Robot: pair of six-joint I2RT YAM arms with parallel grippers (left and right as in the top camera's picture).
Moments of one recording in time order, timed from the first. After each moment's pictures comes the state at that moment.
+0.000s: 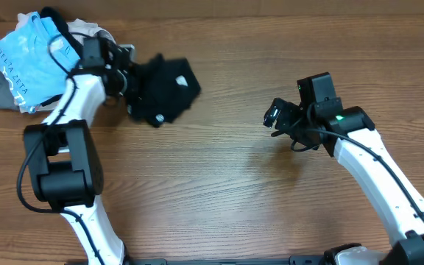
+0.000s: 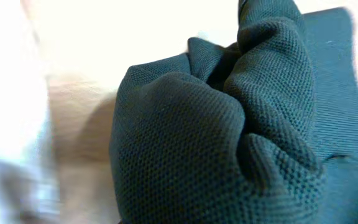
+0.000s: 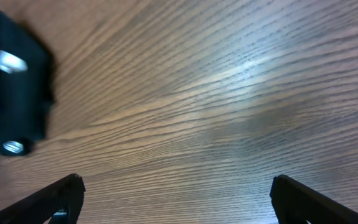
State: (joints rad) left arm 0.10 2.11 1.54 -0.50 0.32 0.09; right arm 0.27 1.48 1.12 -0.76 -0.12 0.69
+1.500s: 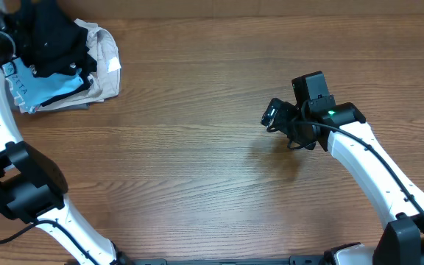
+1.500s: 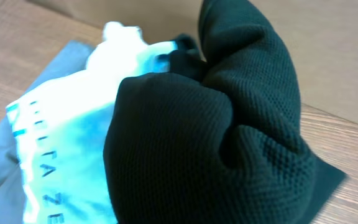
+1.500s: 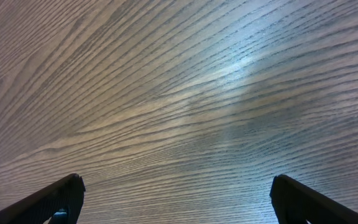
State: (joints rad) left arm 0.49 2.13 2.10 -0.76 0.29 -0.03; right arm 0.27 1.54 1.12 -0.73 -0.12 0.73
